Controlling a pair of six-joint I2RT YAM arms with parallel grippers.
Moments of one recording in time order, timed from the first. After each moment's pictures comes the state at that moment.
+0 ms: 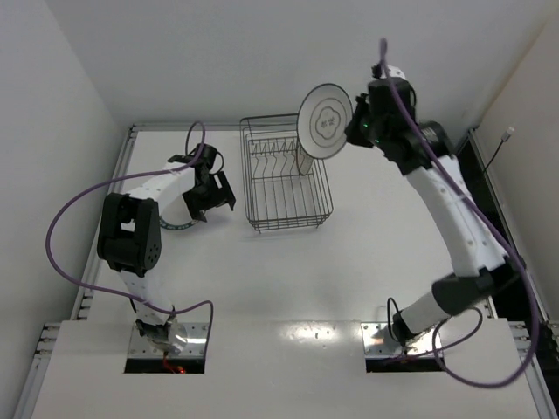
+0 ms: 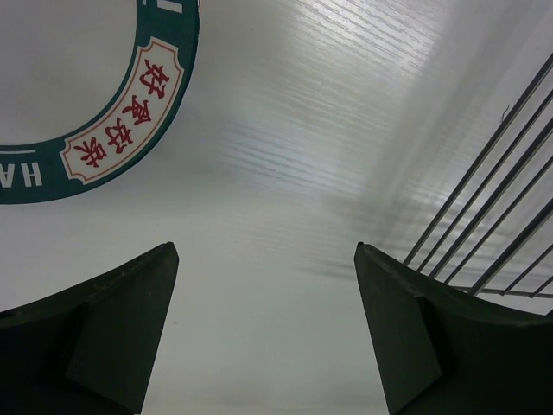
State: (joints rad) left arm -0.20 1.82 1.34 -0.78 -0.01 -0.65; right arm 0.40 1.45 1.80 -0.88 0.17 0.46
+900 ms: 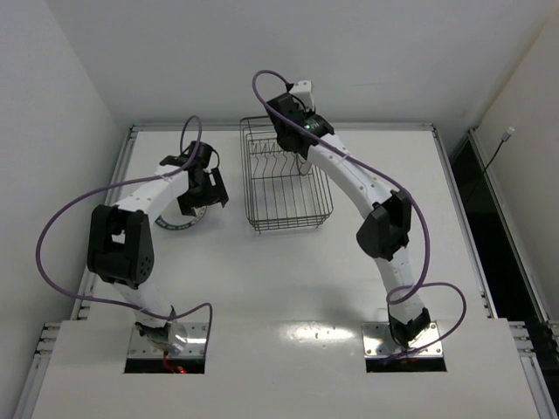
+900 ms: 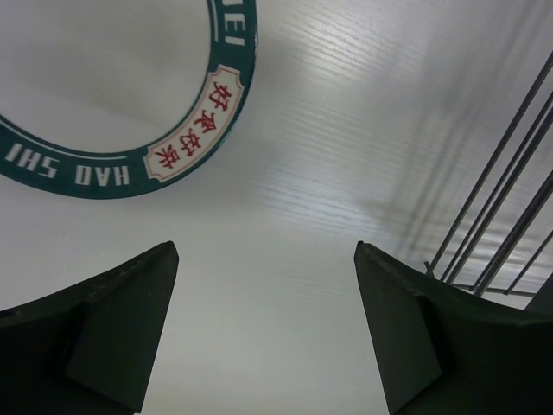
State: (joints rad) left arm -0.20 1.72 1.30 -0.77 -0.12 -0.56; right arm 0.63 2.22 2.29 -0.81 0.89 0.31
